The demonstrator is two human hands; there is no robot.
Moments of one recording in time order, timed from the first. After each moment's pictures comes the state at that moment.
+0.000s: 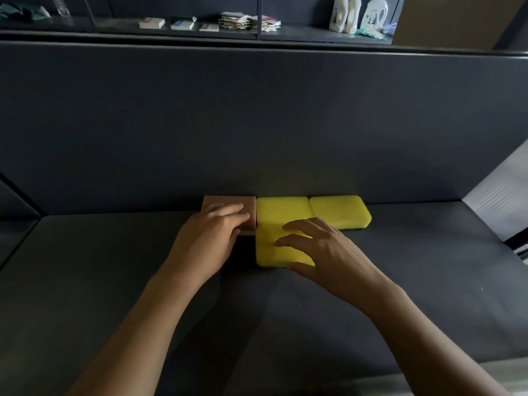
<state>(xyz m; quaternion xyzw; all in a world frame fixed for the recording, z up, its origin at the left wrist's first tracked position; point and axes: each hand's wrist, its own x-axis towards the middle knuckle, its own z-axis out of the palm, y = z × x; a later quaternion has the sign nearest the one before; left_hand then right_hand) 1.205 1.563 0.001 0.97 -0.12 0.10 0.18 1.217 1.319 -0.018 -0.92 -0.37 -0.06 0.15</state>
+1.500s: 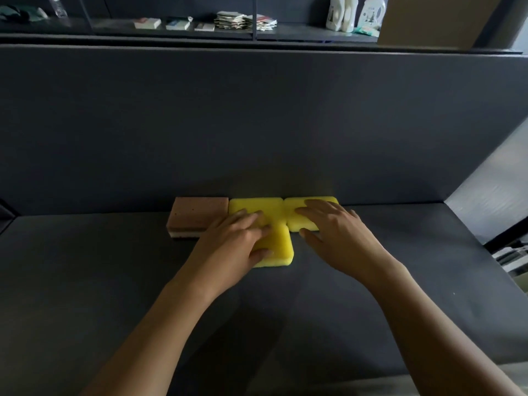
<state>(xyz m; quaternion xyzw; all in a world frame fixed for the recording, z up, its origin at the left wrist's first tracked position) 1.207 1.482 0.004 0.98 -0.17 0.01 0.12 1.249 1.262 0.006 -0.97 -0.21 -0.01 0.12</state>
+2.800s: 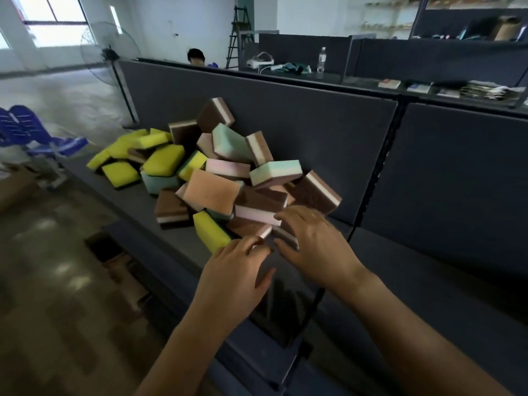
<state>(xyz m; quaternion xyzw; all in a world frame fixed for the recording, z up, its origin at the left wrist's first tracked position) 0.941 1.930 0.010 0.96 0.19 0.20 0.07 1.100 1.831 0.026 -0.78 -0.57 -0.08 0.25</state>
